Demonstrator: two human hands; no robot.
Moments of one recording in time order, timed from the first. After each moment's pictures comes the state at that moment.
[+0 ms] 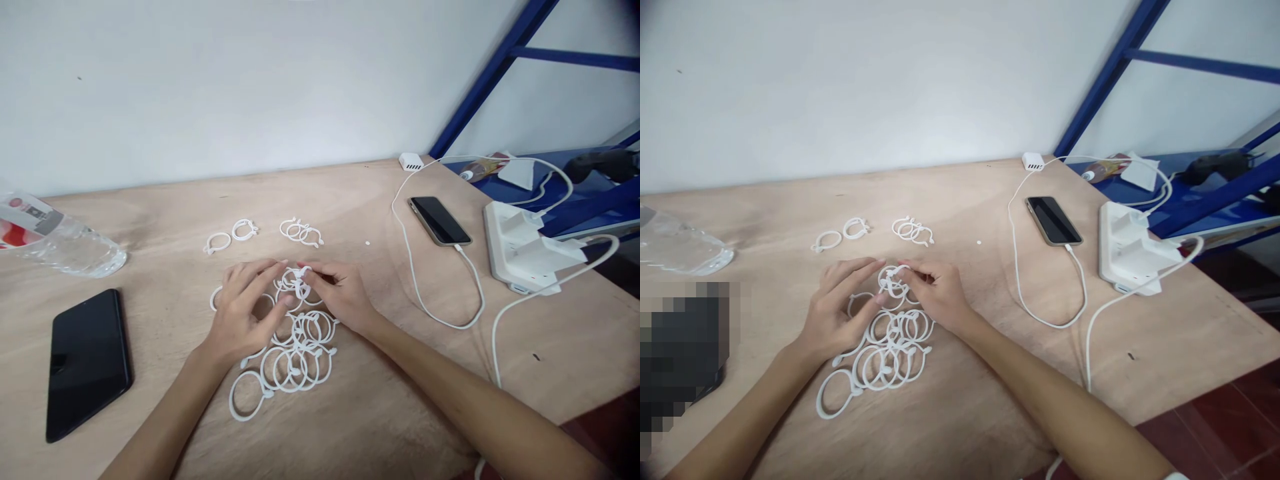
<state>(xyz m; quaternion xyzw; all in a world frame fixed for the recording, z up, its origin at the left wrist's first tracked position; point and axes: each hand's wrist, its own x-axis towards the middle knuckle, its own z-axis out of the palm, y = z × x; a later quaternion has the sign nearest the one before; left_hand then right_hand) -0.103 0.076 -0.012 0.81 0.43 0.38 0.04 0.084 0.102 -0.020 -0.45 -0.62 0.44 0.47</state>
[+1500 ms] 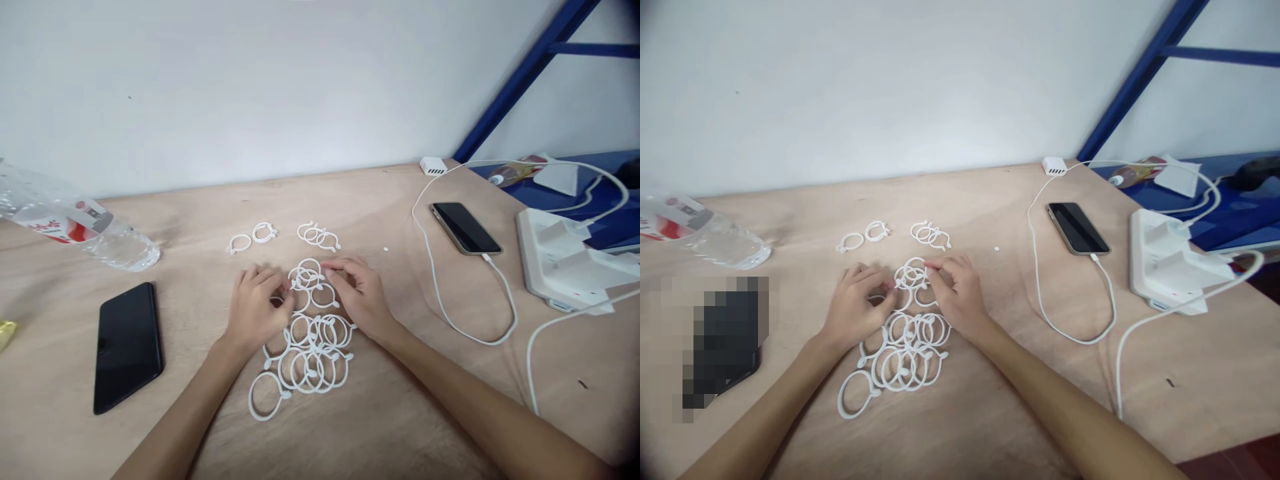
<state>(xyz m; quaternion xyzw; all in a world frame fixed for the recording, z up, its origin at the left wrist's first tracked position) -0.105 0.081 -0.014 0.78 0.57 0.27 0.04 0.086 0.104 -0.021 -0.48 -0.66 0.32 0.49</state>
